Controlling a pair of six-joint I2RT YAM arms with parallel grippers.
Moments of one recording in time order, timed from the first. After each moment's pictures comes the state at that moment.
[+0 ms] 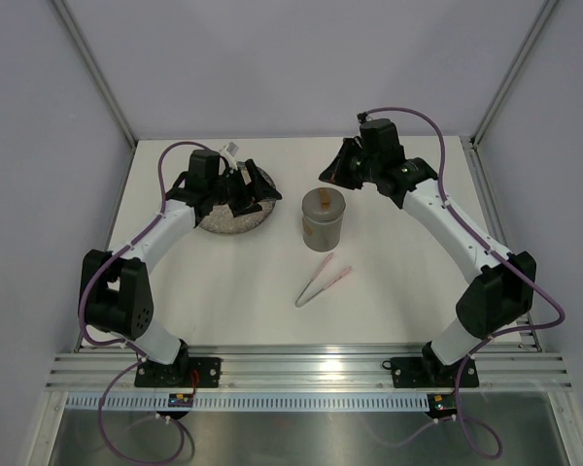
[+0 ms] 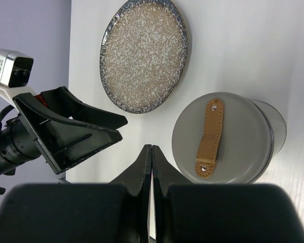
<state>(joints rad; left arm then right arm) -0.27 1.57 1.17 -0.23 0.54 -0.71 0.47 1.61 1.55 -0.50 -0.18 0.72</state>
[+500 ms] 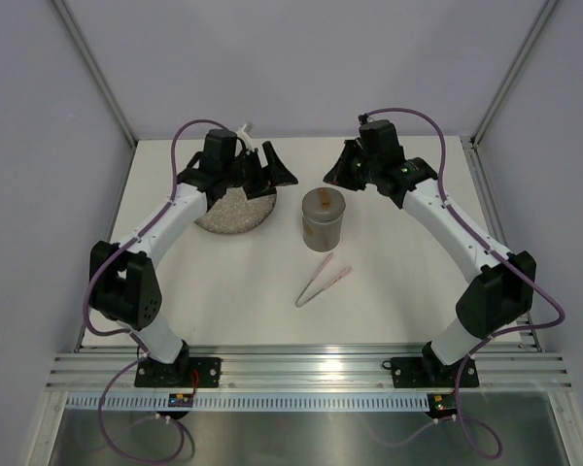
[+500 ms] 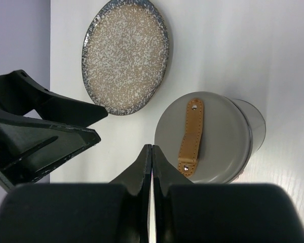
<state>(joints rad) -0.35 1.64 1.38 -0.32 0.49 -0.70 0.47 1.61 1.55 -0.53 -0.12 0.68</state>
